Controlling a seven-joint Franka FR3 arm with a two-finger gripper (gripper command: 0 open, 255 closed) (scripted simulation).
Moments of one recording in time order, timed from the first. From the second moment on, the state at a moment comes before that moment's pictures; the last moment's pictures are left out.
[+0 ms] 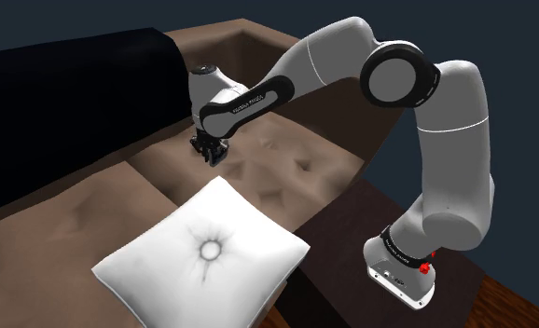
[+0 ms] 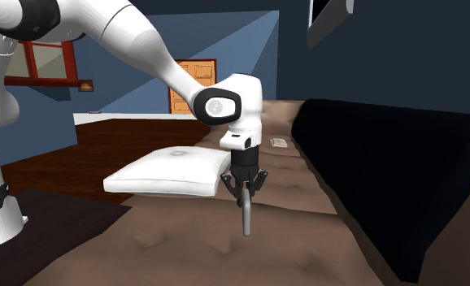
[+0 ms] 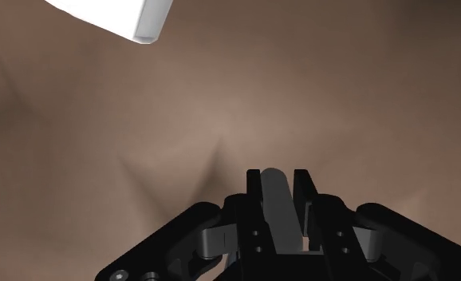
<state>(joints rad) 0.15 0.67 0.30 -1.65 -0.26 2.28 1.48</state>
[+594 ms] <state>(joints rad) 0.15 0.64 0.30 -1.66 -0.25 2.26 1.48</state>
